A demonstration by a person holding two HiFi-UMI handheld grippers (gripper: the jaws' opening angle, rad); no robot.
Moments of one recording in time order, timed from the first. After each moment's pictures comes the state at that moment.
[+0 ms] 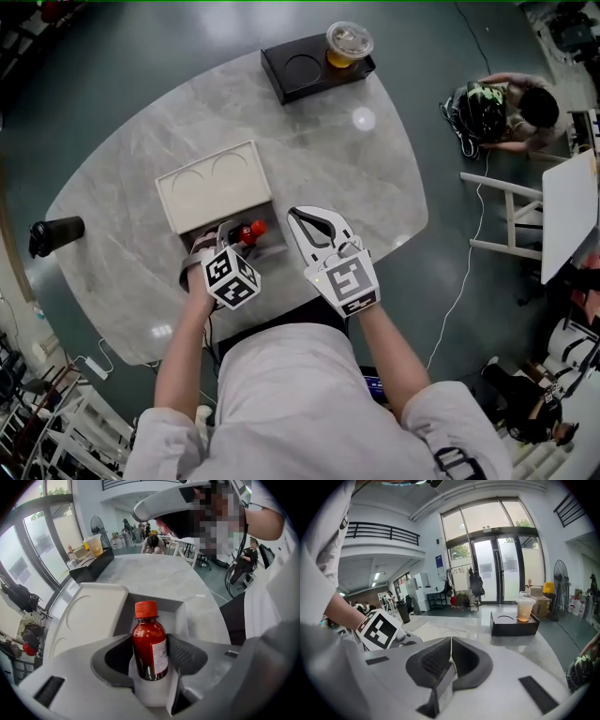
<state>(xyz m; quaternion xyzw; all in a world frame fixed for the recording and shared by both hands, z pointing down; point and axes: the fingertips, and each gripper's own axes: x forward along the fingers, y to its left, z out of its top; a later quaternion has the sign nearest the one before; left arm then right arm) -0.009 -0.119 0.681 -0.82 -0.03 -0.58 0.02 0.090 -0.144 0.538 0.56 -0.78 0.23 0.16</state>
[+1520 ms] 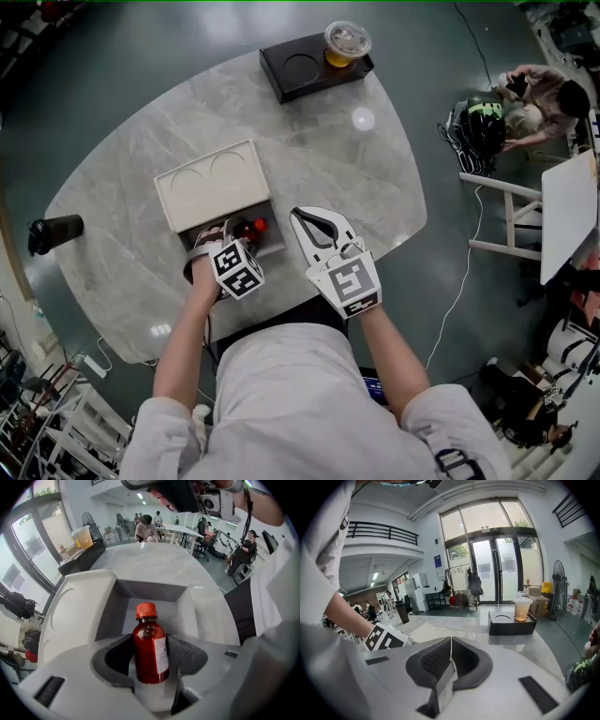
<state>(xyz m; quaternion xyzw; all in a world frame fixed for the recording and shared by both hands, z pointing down) -0.006 -0.111 0.716 -0.79 -0.05 -0.61 0.05 0.100 -0.136 0.535 0.57 -0.77 0.23 0.17</state>
